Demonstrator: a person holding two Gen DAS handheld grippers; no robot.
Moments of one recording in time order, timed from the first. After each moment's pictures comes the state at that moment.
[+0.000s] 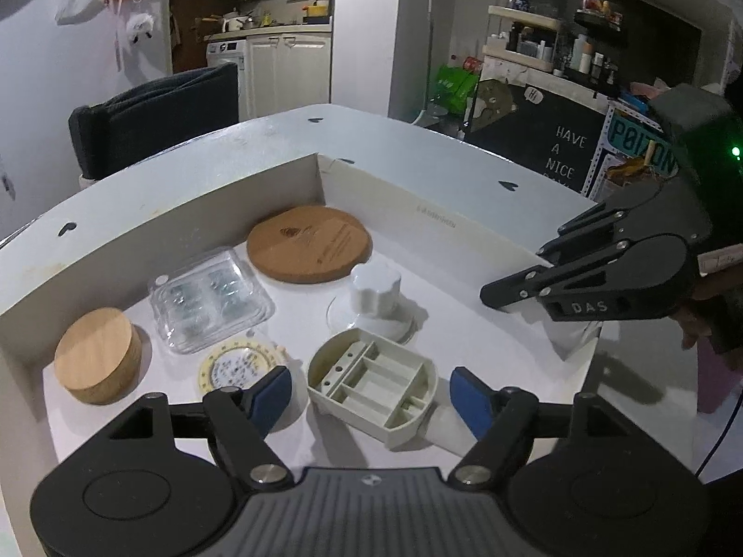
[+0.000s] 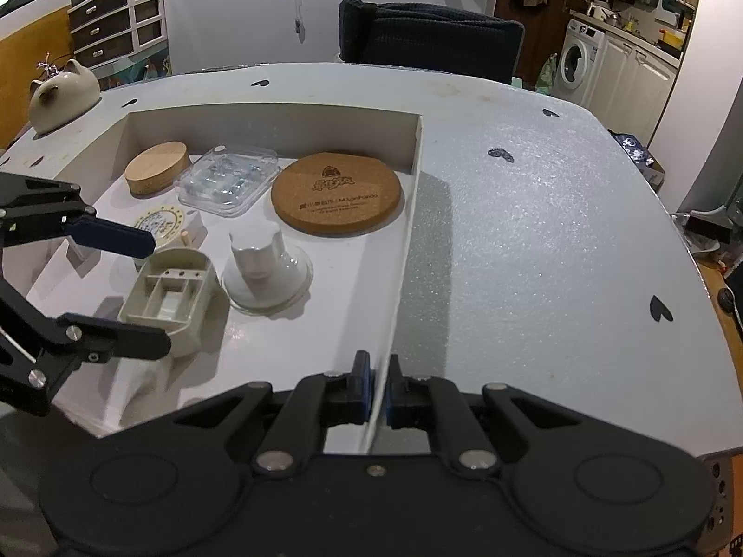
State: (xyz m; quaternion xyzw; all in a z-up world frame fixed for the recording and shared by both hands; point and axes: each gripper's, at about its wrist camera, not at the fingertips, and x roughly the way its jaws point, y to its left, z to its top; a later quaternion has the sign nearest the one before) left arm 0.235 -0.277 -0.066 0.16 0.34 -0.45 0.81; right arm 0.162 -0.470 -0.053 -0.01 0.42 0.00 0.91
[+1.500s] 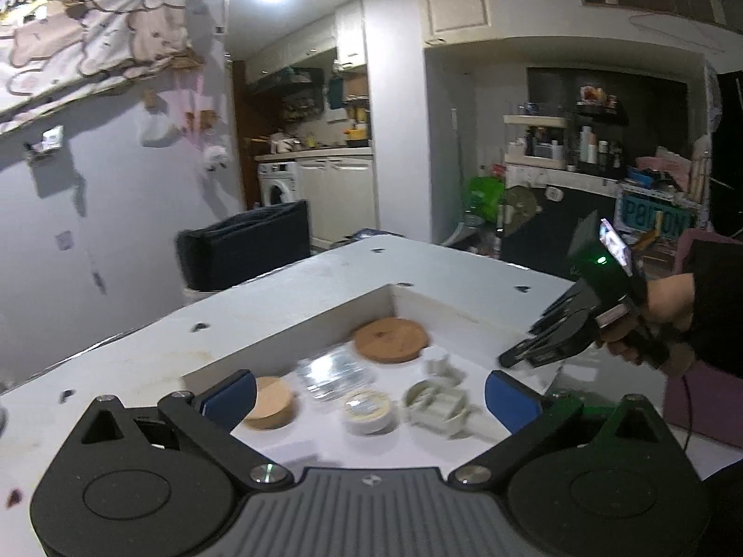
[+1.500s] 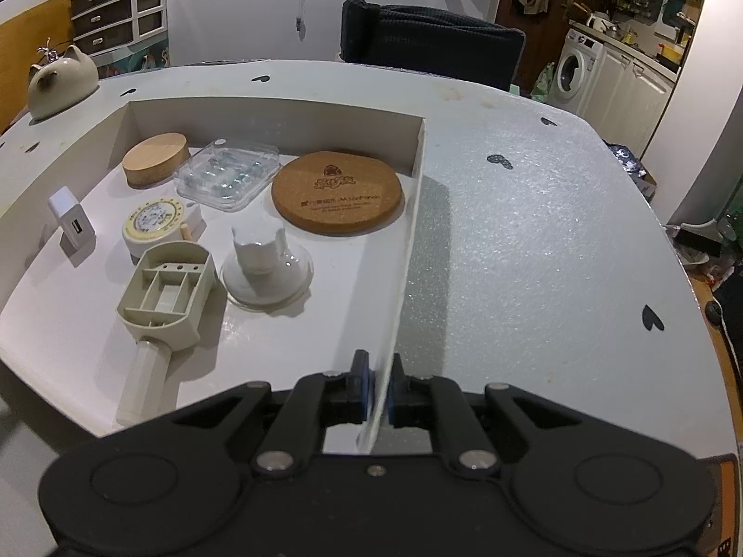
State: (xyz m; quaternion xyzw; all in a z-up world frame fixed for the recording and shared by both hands) left arm 0.168 -0.141 0.022 0.13 0.18 -0.41 0.88; right arm 0.163 -0.460 -0.053 -0.04 0.43 -0.01 0.90
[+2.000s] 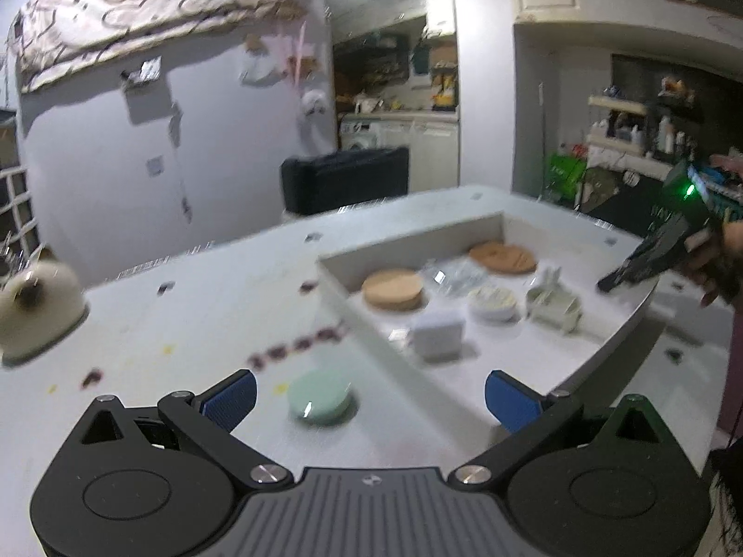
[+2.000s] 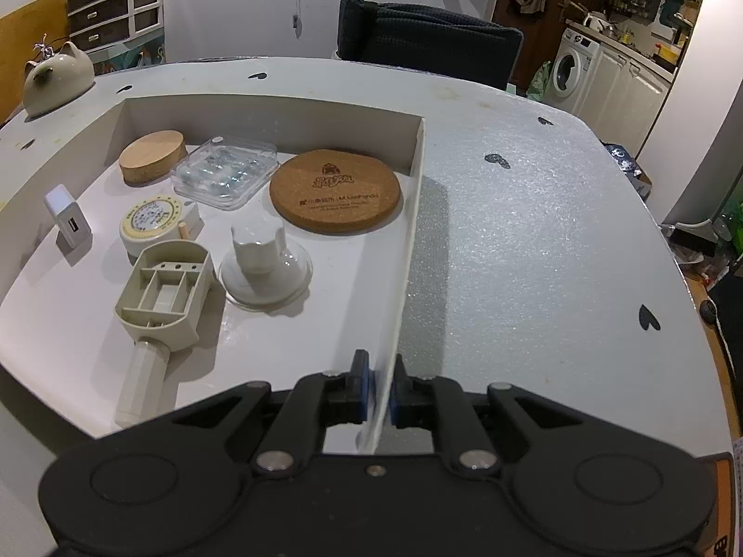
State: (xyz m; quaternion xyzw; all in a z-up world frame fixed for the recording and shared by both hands) left arm 0.185 -0.037 -0.029 0.12 0.24 -0.32 0.91; right arm 0.163 -0.457 -0.053 -0.04 0.43 -0.02 0.90
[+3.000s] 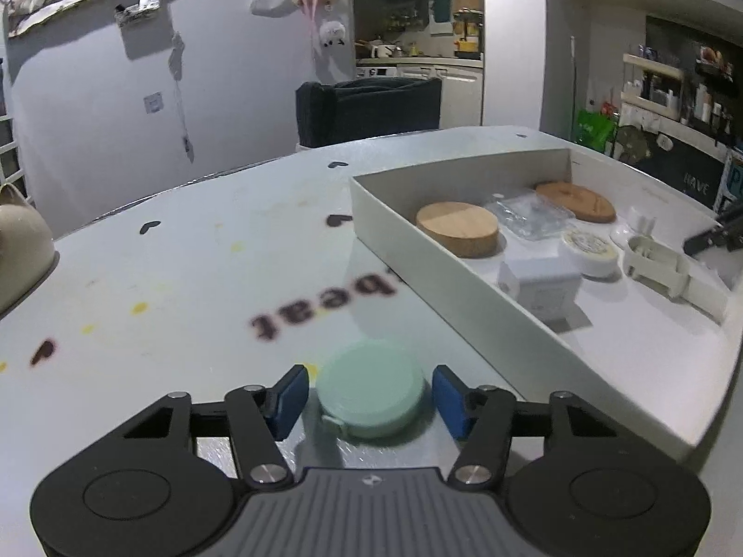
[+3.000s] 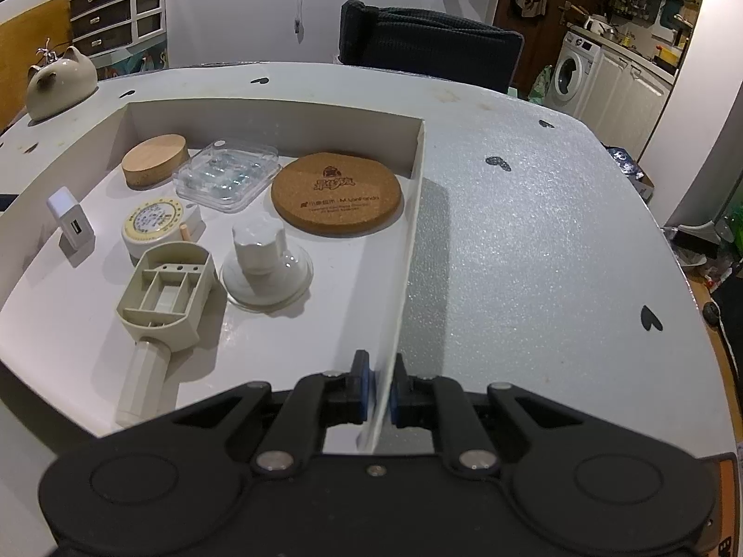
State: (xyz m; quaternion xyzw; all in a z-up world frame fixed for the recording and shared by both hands) left arm 0.278 -0.059 -0.091 0.13 0.30 -0.30 0.90; right arm 0.161 -0.459 -0.053 -0.04 0.42 -0.02 0.91
